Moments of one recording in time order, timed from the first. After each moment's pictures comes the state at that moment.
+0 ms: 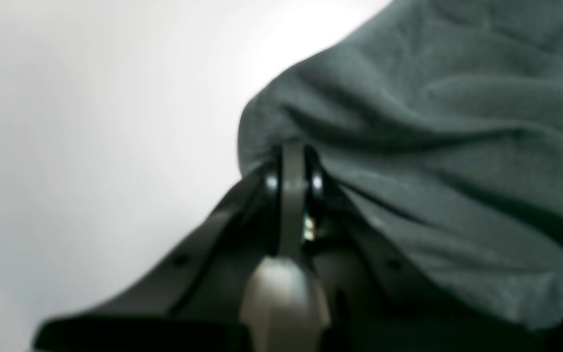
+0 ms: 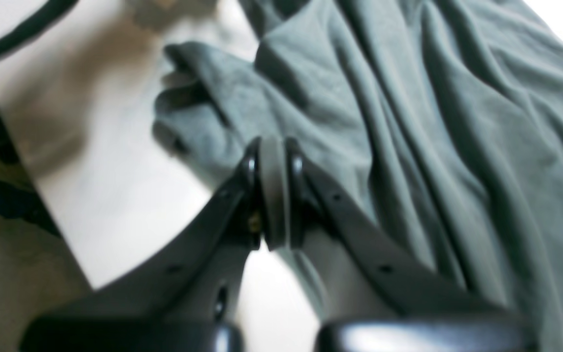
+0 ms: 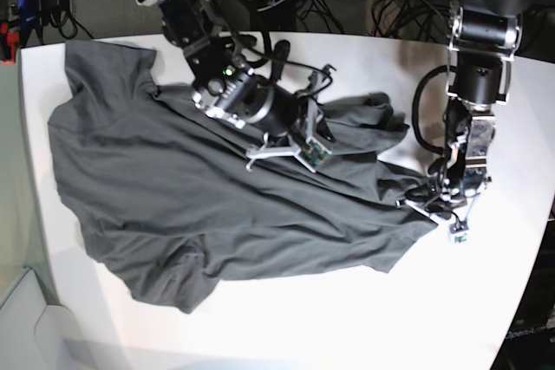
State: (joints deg) left arm -23.2 -17.7 8.3 52.9 -20.8 12.0 35.9; right arm -0.6 -0.1 -26.9 95.8 0.7 25.1 -39.3
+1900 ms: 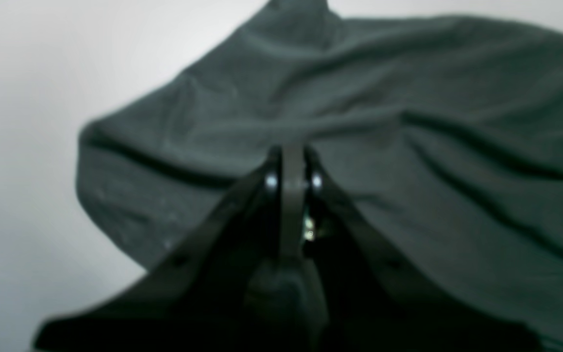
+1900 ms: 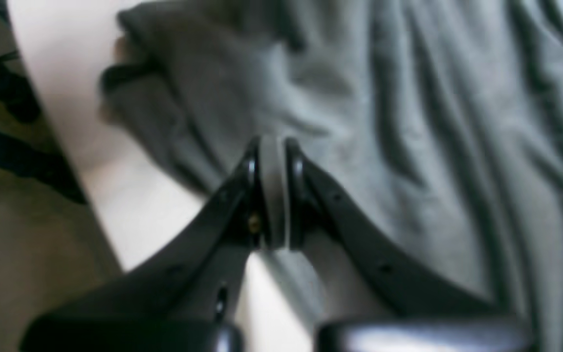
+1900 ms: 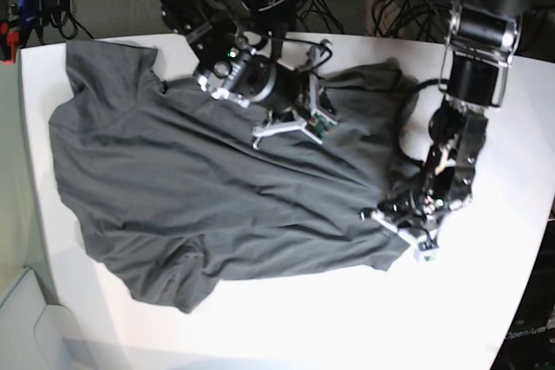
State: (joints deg) left arm -22.7 -17.6 15.5 66.0 -30.0 12.2 42.7; right arm -2.6 2.9 -31.8 95.1 0.2 24.7 -38.7
